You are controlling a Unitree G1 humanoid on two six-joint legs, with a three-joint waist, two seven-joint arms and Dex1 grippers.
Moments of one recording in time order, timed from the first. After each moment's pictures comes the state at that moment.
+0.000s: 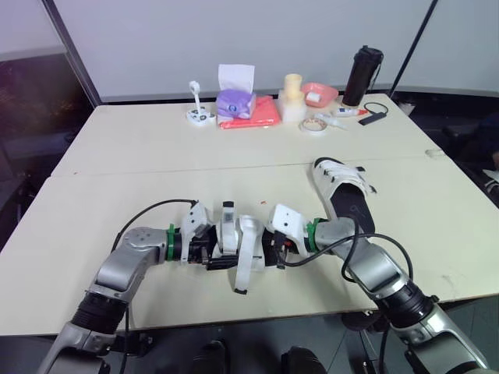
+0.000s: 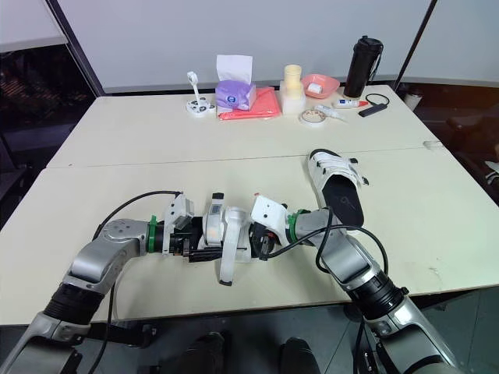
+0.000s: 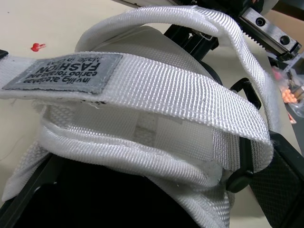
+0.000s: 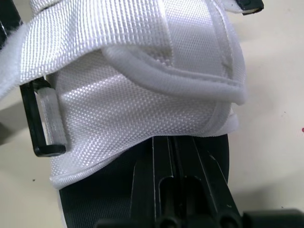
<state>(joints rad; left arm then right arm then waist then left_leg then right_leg) -0.39 0.54 -0.16 -0.01 -0.35 0.45 -1.11 -0.52 -0.52 0.42 -0.16 0.01 0.53 0.87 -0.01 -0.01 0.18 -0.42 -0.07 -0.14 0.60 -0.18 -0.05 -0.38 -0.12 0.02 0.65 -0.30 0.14</state>
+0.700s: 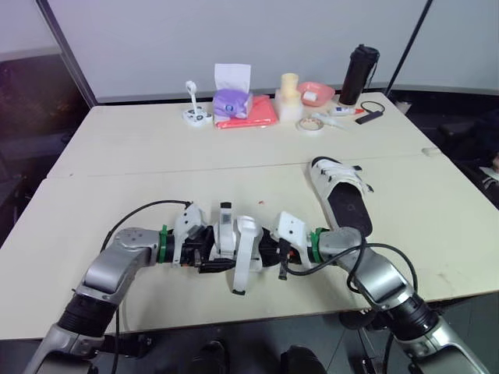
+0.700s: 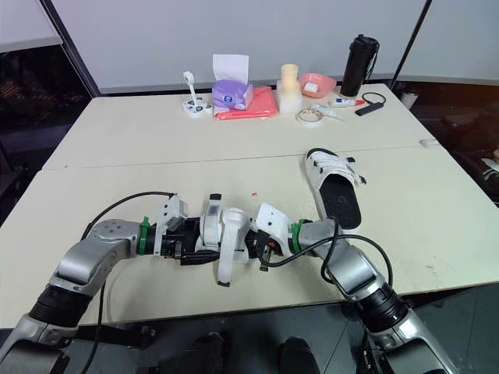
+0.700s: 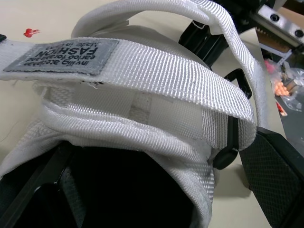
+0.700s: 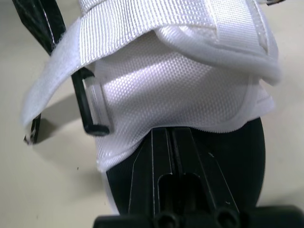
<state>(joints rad) -0.37 0.61 -0.15 -0.06 -0.39 0.52 -1.11 -0.43 -0.51 0.39 -0.19 0.08 0.49 0.91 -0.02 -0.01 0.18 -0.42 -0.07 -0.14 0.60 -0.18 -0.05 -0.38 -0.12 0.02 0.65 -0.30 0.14</state>
